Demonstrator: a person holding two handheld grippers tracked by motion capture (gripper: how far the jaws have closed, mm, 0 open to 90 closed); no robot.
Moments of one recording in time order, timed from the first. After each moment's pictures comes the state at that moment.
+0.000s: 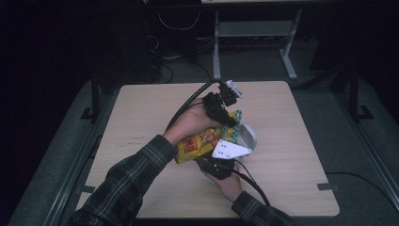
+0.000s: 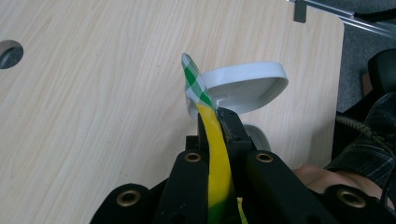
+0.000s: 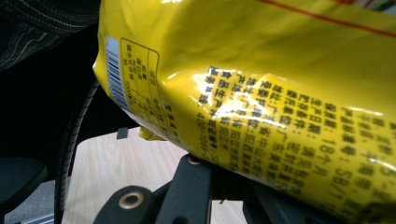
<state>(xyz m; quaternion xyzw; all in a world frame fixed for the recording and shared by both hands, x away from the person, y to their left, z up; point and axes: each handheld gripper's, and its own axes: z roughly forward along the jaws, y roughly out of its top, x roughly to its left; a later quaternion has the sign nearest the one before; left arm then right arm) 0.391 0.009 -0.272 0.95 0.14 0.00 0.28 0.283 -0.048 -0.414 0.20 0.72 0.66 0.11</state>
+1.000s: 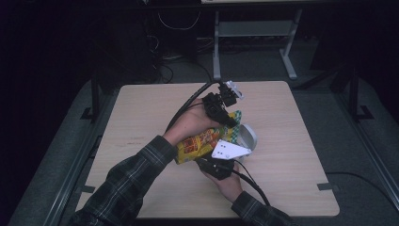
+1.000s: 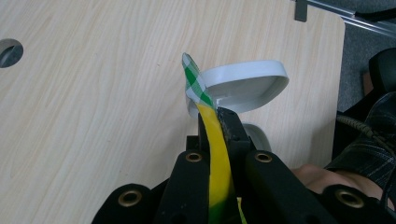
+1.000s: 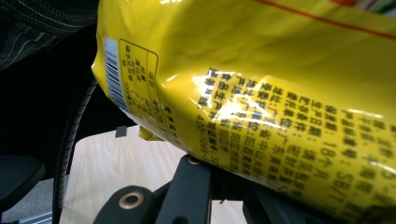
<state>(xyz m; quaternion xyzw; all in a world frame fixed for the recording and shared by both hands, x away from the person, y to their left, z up) 0.390 0.010 -0.273 0.95 0.14 0.00 0.28 0.283 -0.047 -0.414 0.20 0.72 0.66 0.11</state>
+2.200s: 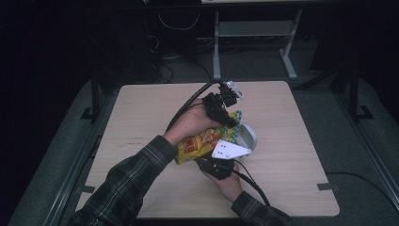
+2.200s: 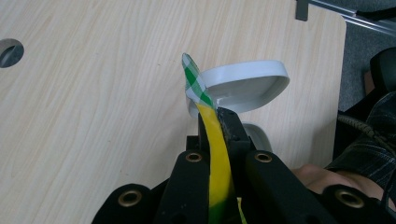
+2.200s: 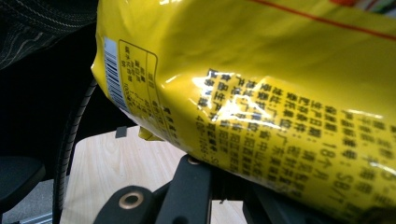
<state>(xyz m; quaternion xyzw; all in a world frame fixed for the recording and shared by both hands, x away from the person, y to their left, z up) 0.391 0.009 -0.273 0.95 0.14 0.00 0.28 0.283 -0.047 -0.415 0.20 0.72 0.66 0.11</state>
